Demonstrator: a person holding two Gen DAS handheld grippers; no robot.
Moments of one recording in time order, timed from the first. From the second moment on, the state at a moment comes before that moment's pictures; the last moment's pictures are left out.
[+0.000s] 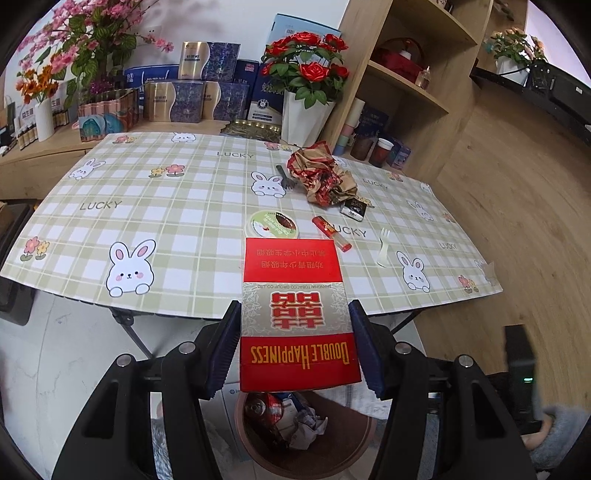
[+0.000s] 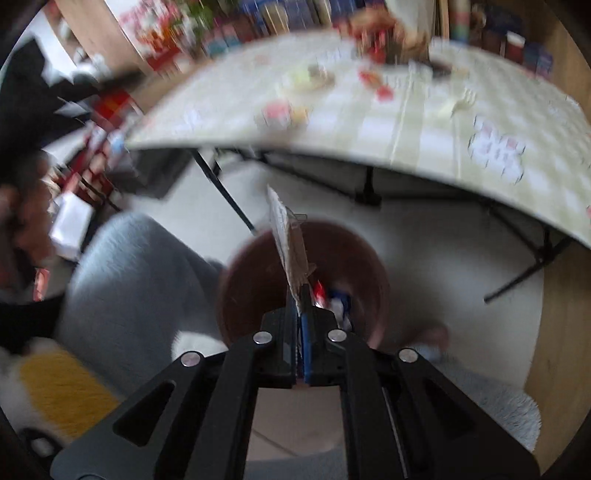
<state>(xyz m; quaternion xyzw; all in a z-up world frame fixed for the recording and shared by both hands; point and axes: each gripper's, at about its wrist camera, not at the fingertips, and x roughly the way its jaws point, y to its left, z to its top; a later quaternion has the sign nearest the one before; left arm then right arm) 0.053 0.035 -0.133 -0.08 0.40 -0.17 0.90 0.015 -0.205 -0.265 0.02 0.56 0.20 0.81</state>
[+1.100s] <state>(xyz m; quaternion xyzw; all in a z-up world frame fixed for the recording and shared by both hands) 0.050 0.010 -0.174 -0.07 0.43 -0.21 0.87 0.020 -0.241 -0.152 -0.05 0.31 0.05 0.95</state>
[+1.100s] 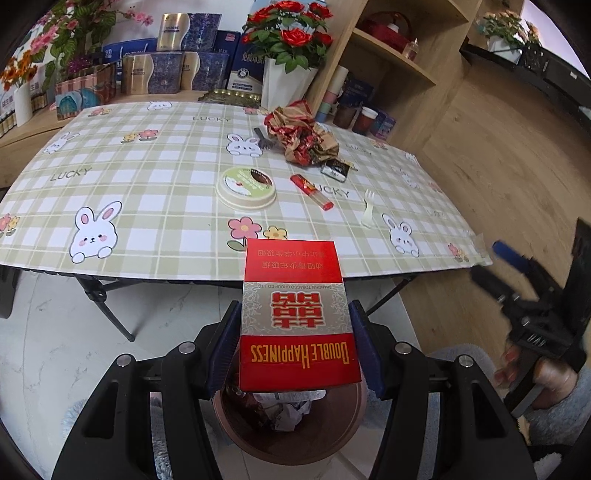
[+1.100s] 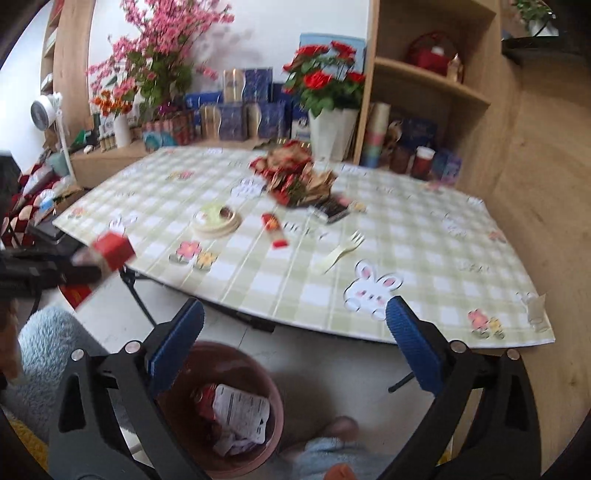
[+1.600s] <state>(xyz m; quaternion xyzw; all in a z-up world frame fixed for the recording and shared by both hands) 0.040 -0.060 -0.208 0.04 0.46 -0.29 0.84 0.010 -0.277 -0.143 0.02 0.31 0.00 0.95</state>
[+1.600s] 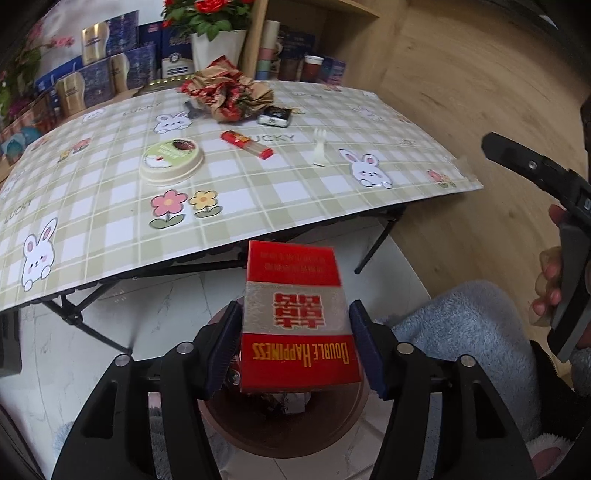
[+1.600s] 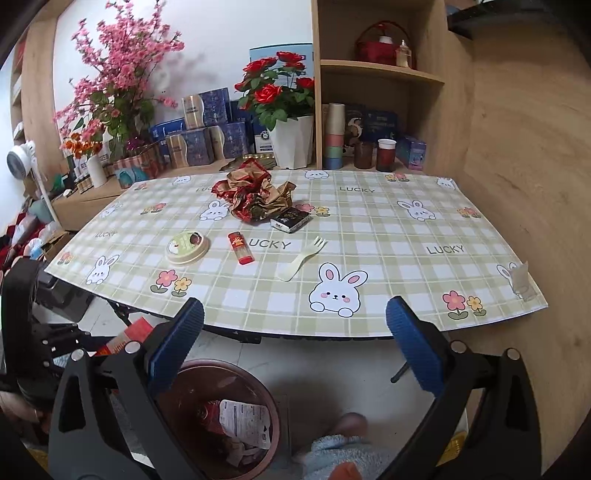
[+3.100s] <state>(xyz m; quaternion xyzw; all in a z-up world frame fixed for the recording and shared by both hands) 0.111 0.013 -0.180 0.01 0.40 -0.17 0.90 0.034 -0.290 -0.187 0.10 0.37 -0.01 0.92</state>
